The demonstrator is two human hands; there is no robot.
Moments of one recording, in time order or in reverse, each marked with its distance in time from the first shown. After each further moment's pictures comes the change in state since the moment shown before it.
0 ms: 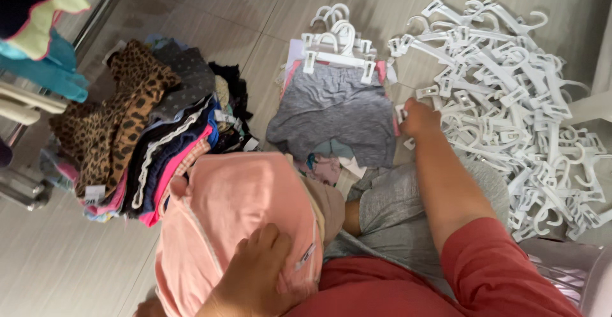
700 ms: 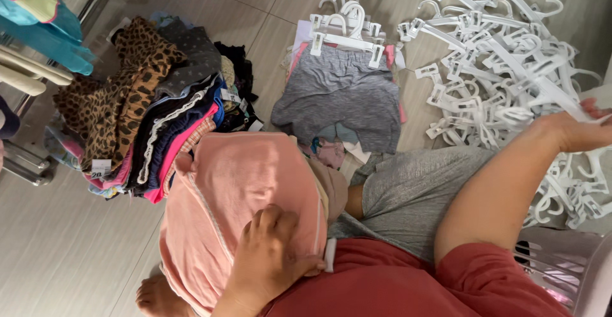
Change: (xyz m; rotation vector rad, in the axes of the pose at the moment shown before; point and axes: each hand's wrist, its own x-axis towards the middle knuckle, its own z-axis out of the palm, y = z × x) left_hand -0.009 0.008 0.025 0.020 0.346 -0.017; right_hand -0.062 0.174 -0.076 2.399 1.981 -0.032
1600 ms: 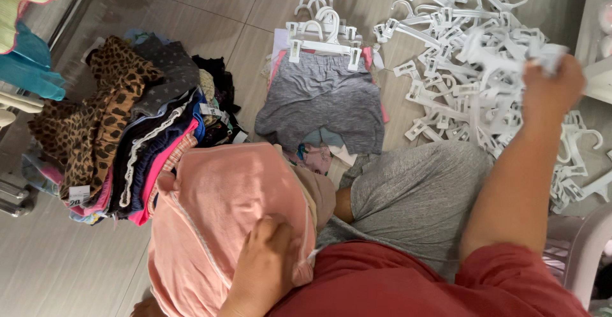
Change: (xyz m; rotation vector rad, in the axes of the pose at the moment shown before) left_hand 0.009 0.001 0.016 -0.122 0.040 0.065; right_hand 0.010 -0.011 0.014 -1.519 -1.105 -0.419
